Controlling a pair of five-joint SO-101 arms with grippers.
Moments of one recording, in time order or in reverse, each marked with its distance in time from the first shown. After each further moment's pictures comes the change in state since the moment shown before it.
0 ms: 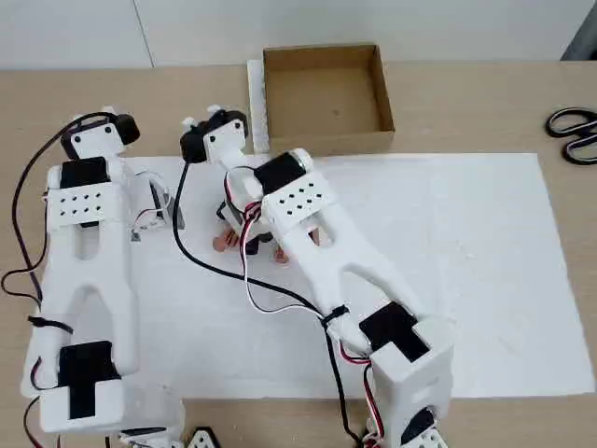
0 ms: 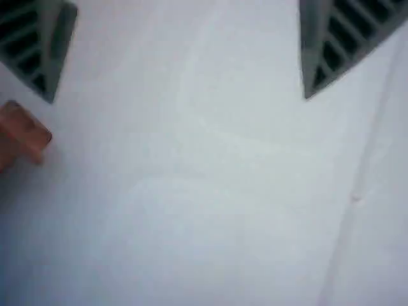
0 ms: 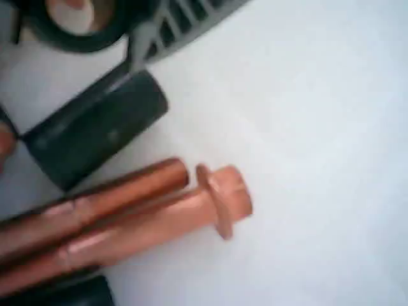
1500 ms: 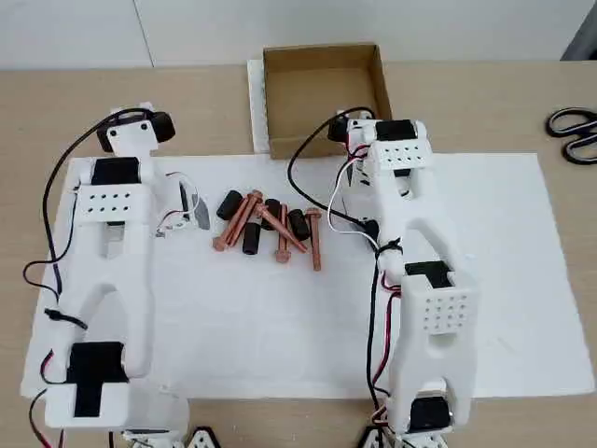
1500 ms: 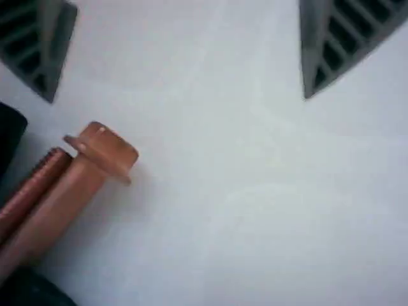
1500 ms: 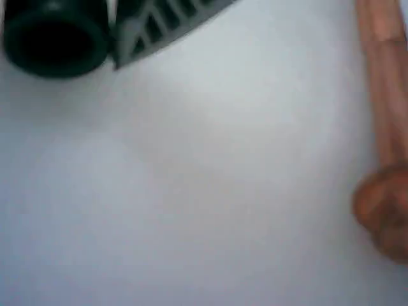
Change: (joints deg) left arm 6.8 0.0 1.2 -1.9 0.1; right arm 27.3 19.3 -11.7 14.5 0.8
